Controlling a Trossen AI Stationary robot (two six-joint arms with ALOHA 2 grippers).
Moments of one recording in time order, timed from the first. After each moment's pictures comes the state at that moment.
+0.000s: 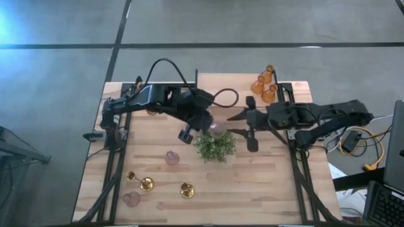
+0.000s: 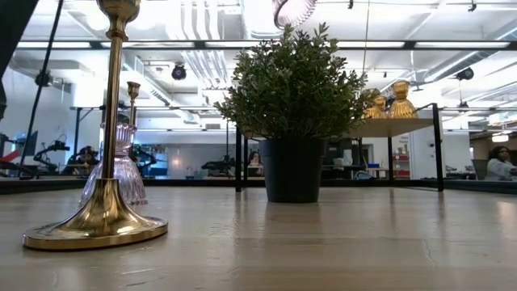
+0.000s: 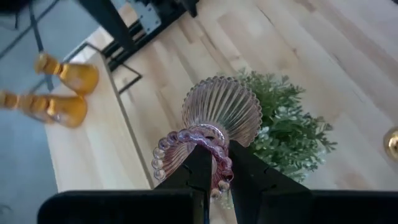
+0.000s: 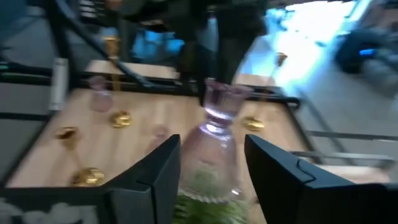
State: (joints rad) left arm -0.04 1.86 2.35 -1.31 -0.05 0.61; right arm 0.17 1.17 1.23 -0.42 0.21 0.00
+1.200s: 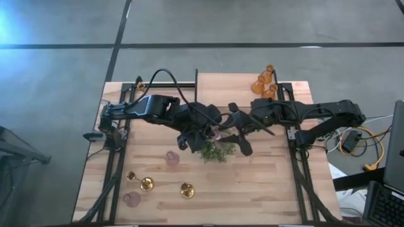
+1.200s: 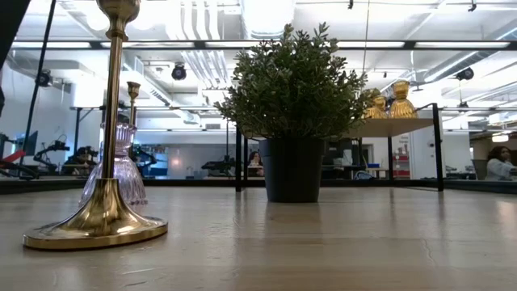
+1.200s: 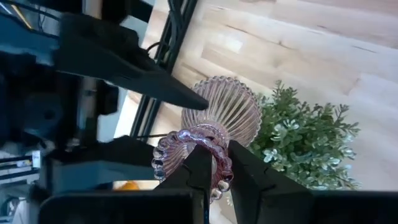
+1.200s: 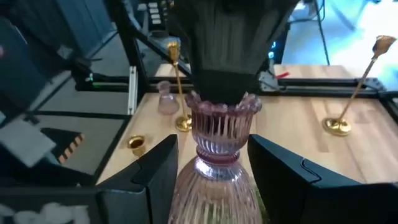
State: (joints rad) left arm -0.14 1.87 2.35 -1.22 -0.07 1.08; right arm 0.09 1.31 1.30 -0.36 -0.14 0.10
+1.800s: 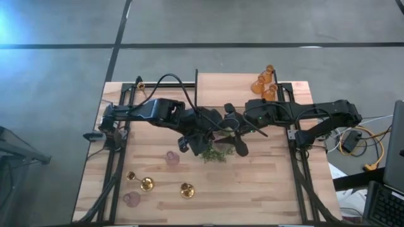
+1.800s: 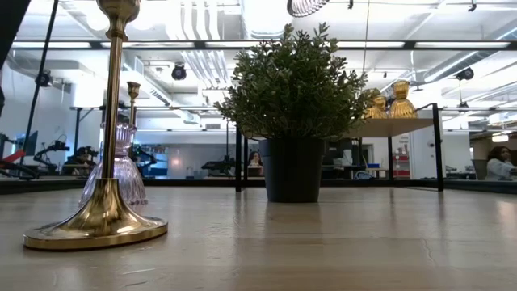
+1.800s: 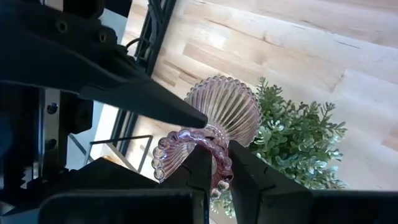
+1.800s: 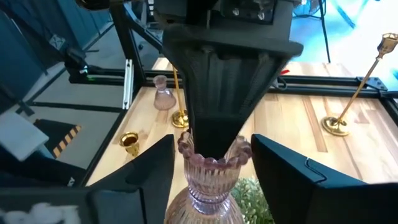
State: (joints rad) left arm -0.15 1.87 2.27 -1.20 -0.05 1.08; right arm 0.09 1.36 1.33 -0.37 -0.14 0.07
